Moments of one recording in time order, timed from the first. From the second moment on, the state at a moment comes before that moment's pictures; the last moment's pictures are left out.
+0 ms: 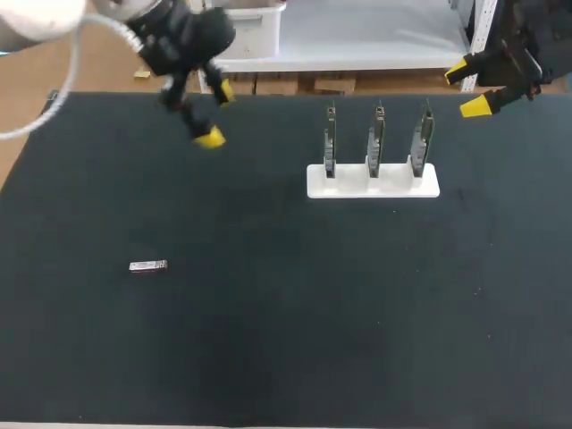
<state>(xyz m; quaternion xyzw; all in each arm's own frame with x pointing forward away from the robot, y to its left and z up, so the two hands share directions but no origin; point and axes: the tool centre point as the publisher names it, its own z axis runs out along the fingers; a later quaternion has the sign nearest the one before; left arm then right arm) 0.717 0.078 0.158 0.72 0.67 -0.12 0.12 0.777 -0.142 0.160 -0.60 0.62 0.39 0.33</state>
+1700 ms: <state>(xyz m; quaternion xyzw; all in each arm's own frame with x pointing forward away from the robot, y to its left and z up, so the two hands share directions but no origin) 0.580 0.200 0.009 0.66 0.75 0.01 0.01 0.777 -0.142 0.160 -0.60 0.62 0.39 0.33</state>
